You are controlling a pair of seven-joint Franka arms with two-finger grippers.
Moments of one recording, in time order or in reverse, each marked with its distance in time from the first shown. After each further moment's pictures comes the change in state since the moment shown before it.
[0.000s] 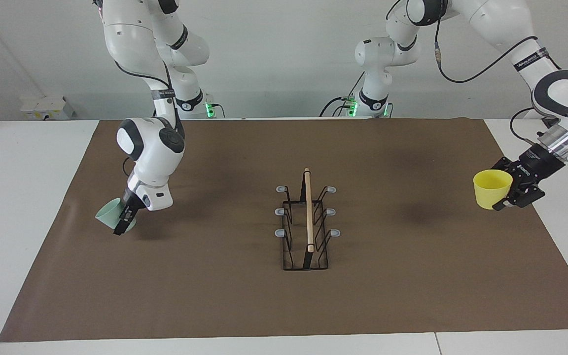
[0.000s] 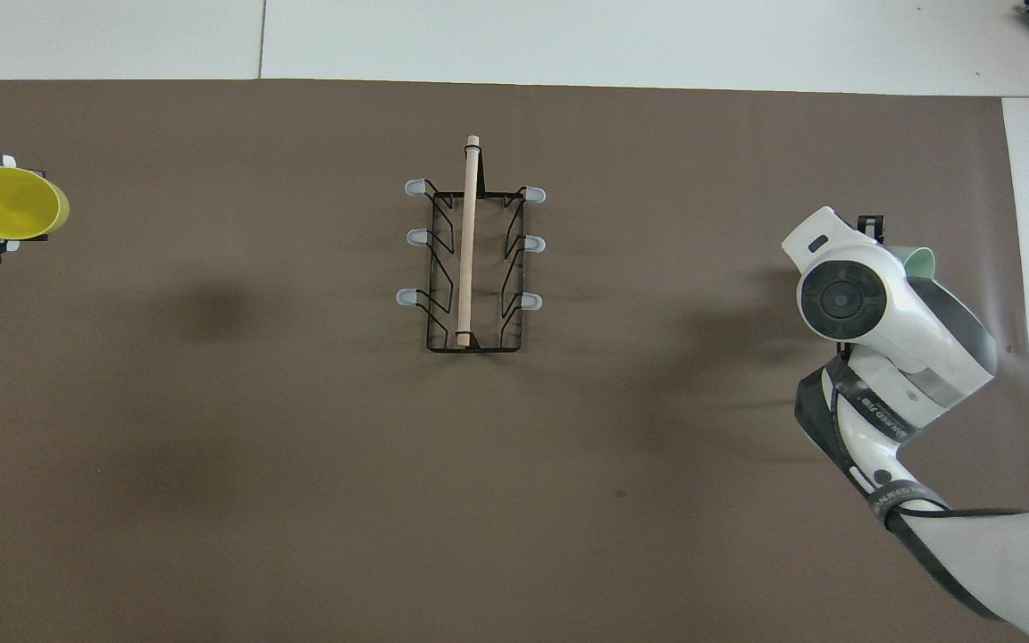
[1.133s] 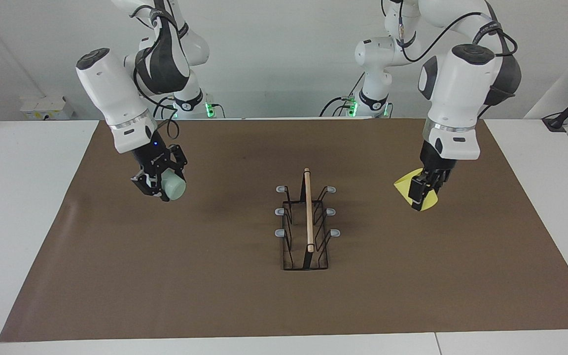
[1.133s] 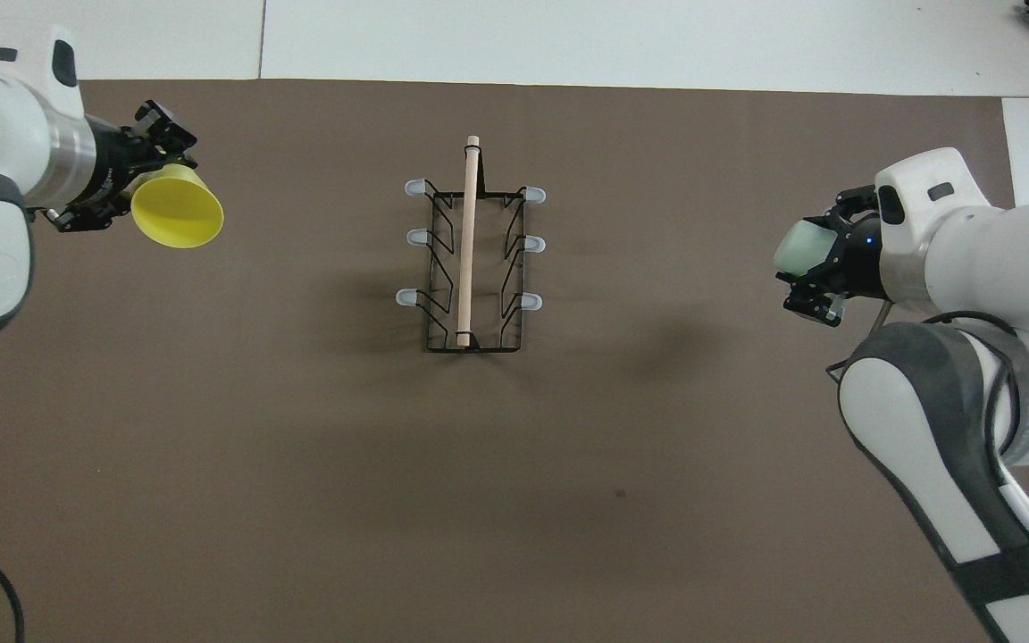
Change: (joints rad) left arm 0.003 -0.107 -0.556 -0.121 0.788 0.396 -0.030; right arm 0.001 -0.256 0.028 0.024 1.266 -0.007 -0.442
